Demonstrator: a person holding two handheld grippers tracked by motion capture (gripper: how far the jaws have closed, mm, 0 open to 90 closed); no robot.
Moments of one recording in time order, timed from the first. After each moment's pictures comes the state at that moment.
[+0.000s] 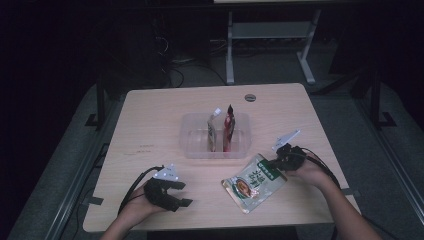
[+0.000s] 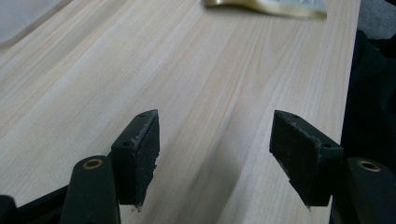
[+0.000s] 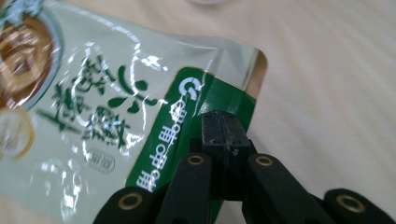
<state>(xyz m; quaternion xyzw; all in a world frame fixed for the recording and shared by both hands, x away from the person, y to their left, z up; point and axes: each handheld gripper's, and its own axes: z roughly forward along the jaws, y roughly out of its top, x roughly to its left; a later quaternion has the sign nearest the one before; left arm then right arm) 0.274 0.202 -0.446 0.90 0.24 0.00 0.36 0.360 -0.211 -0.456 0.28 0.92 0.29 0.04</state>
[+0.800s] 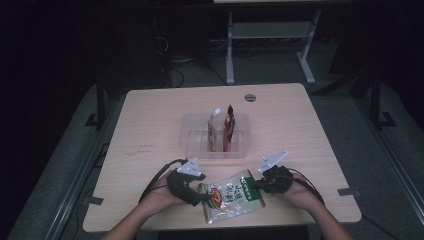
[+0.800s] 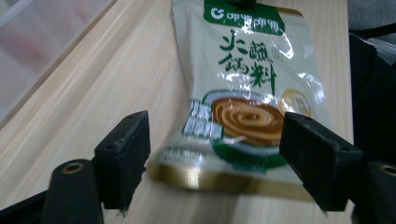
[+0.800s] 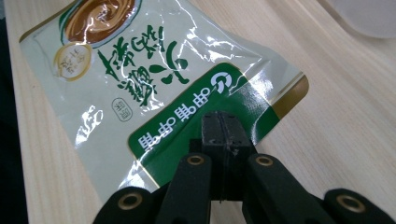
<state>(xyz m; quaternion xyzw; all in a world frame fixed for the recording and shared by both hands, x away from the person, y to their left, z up) 0.295 0.139 -0.446 0.91 0.18 0.00 0.38 0.302 -0.167 -0.458 0.24 0.91 0.33 0.01</state>
